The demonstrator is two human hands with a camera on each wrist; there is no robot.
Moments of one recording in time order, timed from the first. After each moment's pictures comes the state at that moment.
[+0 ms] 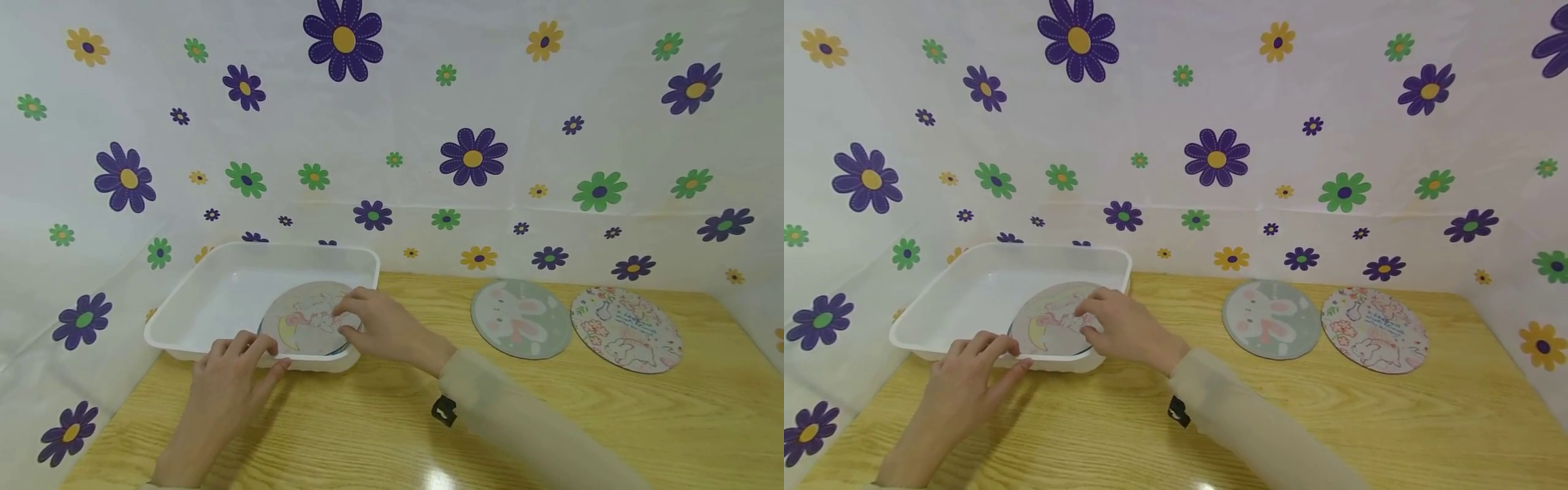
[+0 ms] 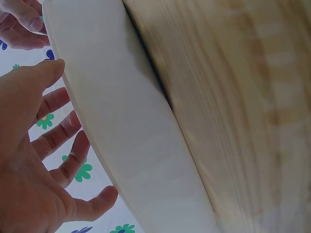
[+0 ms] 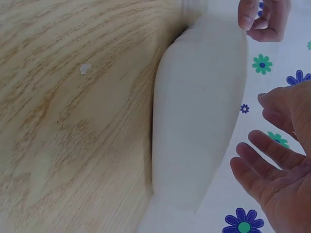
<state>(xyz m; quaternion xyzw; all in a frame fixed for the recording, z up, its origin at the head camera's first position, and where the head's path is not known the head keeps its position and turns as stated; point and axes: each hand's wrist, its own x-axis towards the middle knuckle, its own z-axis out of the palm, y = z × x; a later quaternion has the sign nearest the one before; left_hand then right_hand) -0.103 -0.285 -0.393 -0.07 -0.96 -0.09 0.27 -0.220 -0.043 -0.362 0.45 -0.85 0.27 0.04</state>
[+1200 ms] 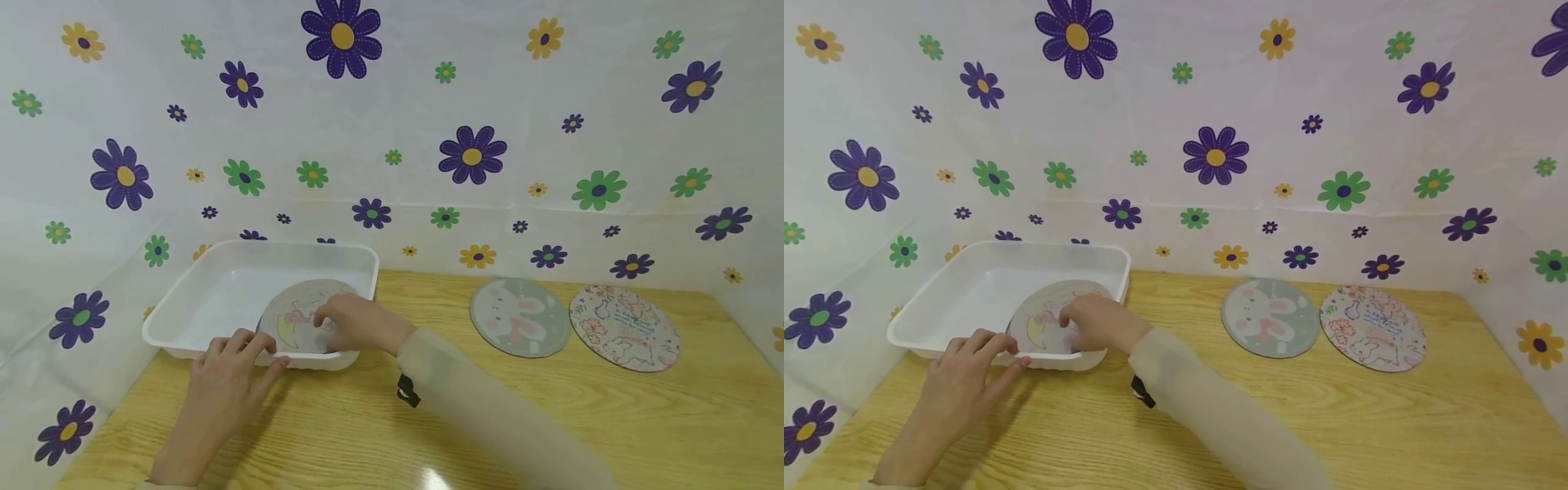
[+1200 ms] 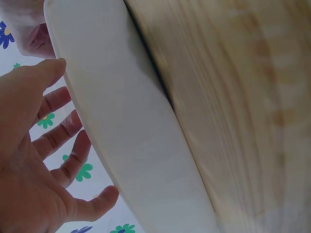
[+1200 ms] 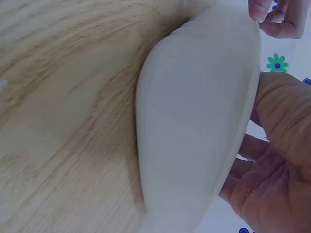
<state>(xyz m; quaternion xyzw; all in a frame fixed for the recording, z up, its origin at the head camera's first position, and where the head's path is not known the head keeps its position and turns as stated) -0.103 -0.286 -0.394 -0.08 -0.96 -0.09 0.27 -0.238 -0.087 -0.363 0.46 -0.87 0.16 -0.08</state>
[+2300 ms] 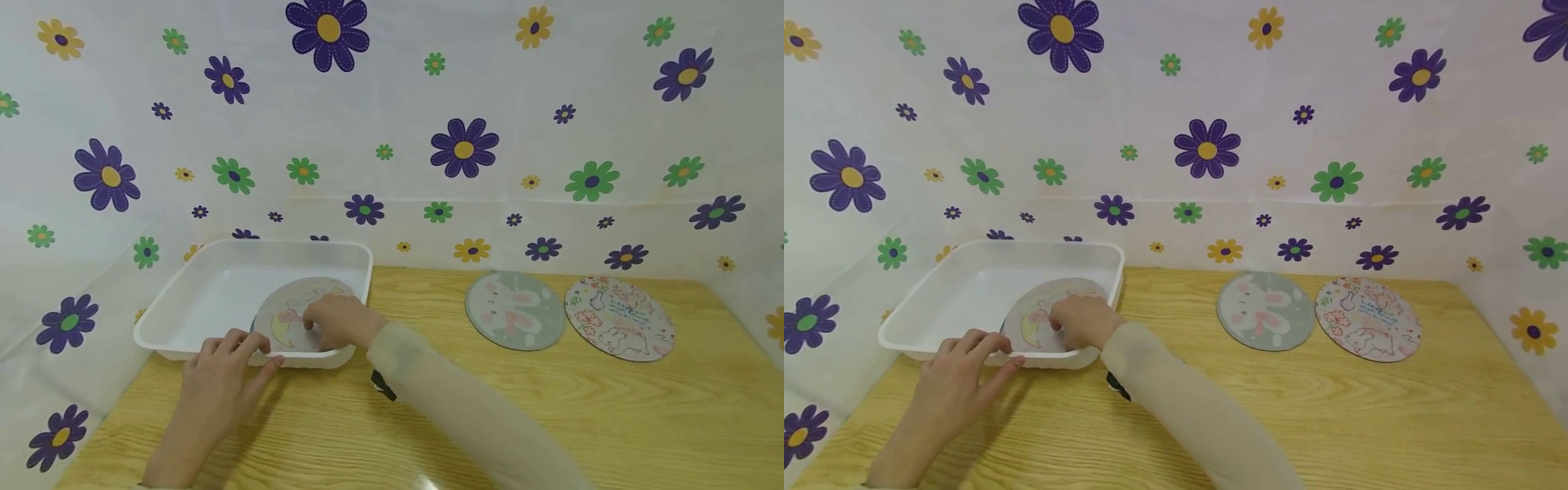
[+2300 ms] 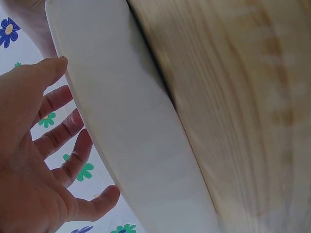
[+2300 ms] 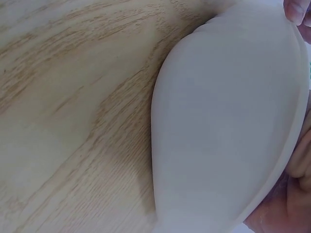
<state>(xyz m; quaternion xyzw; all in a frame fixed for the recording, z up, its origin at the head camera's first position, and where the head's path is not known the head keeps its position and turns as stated) -0.105 -0.285 -0.391 -0.06 -0.96 -0.10 0.24 -0.246 -0.115 -0.376 0.41 -0.90 0.07 -0.10</state>
